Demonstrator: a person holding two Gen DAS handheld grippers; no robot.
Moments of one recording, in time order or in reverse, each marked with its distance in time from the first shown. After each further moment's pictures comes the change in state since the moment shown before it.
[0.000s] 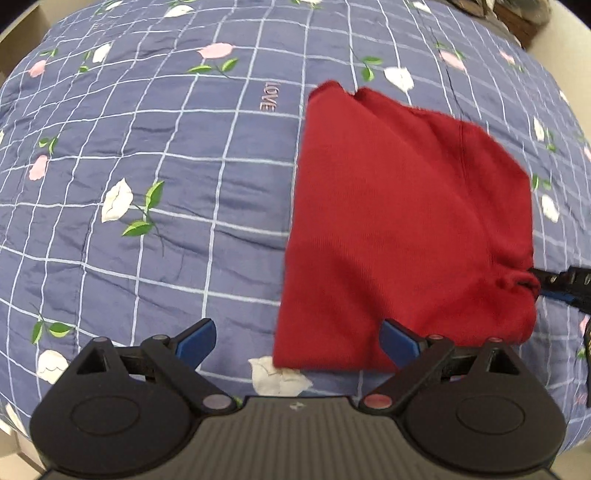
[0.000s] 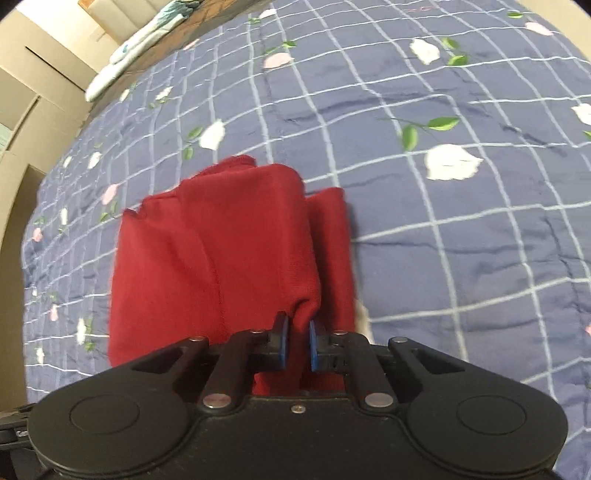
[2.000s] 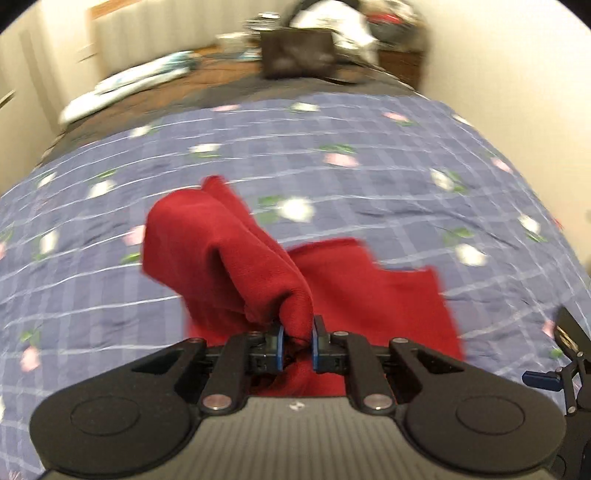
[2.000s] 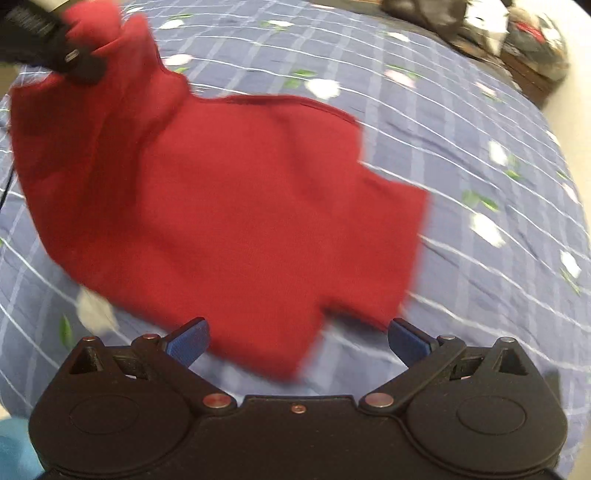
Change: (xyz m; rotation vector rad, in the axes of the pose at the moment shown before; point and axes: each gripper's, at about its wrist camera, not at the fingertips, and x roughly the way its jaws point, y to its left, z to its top) left arm -0.067 -0.083 0.042 0.362 -0.353 -0.074; right arm -0.004 0.109 -0.103 -0.558 -0.036 -0.302
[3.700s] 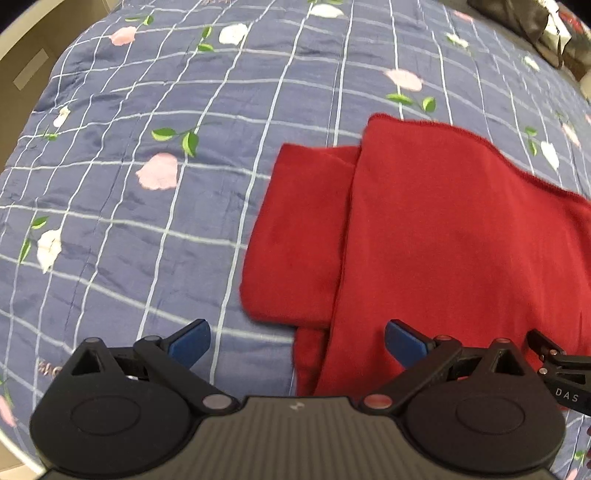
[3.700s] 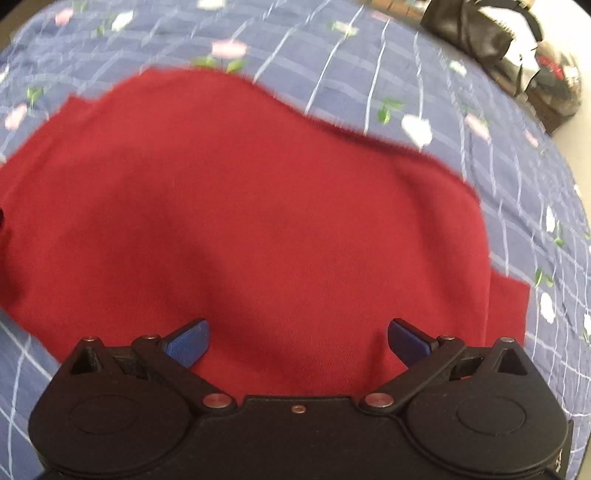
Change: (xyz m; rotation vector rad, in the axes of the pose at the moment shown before) left arm 0.043 0.295 -0.120 -0.443 0.311 0.141; right arm 0.067 0.137 0.096 -0.079 -0.010 -0.079
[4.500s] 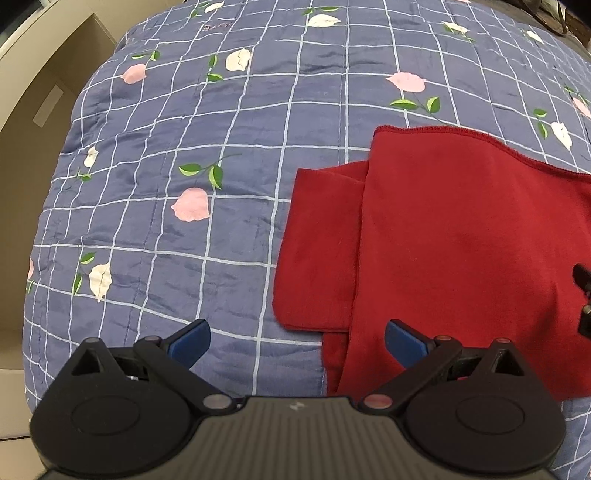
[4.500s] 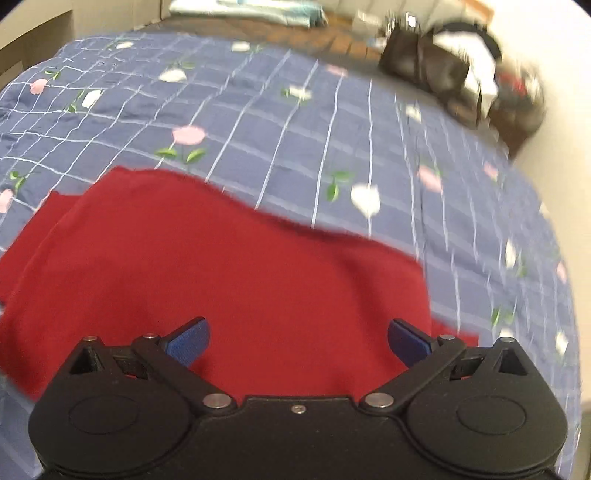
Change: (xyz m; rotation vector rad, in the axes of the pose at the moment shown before) left arm -0.030 -0.019 0.016 0.095 0.032 0.170; right arm -0.041 -0.025 0.039 0.056 -0.140 -0.058
